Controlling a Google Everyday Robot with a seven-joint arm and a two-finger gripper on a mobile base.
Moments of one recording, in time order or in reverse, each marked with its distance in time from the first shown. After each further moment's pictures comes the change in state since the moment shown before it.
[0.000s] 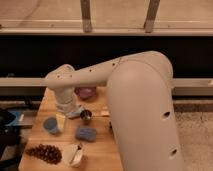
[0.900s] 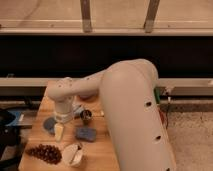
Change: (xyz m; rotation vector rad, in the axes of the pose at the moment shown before) arm 0.000 0.027 0.070 -0.160 0.030 0.002
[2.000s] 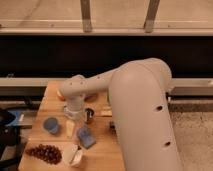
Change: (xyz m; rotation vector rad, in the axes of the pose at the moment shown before) arm 0.052 -0.039 -0.020 0.055 0.027 0.147
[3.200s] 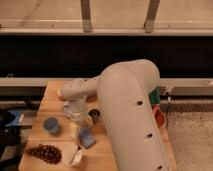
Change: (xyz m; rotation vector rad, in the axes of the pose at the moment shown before) arm 0.013 -0.011 0.032 -0.010 0.159 0.149
